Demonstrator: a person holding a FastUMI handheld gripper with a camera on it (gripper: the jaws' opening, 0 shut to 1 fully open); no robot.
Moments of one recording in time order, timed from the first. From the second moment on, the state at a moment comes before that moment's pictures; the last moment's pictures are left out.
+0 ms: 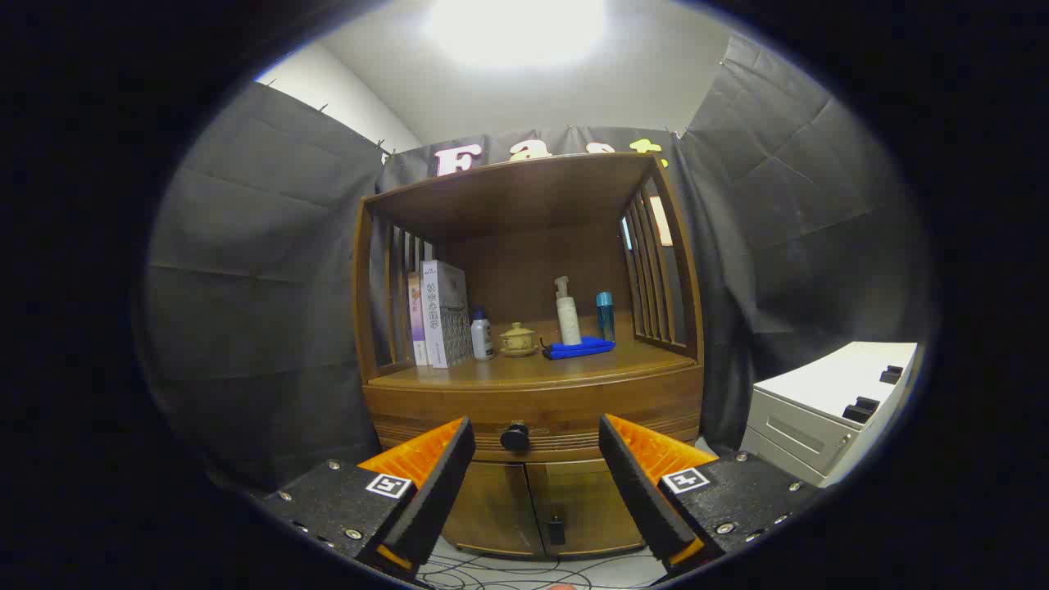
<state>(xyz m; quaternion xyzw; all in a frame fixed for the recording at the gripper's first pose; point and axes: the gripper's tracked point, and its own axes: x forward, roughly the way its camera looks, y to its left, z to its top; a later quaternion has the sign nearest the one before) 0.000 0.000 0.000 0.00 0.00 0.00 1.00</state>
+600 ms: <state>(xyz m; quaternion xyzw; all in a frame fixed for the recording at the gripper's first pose) -0.003 0.002 0.001 0.01 -0.01 0.01 1.00</state>
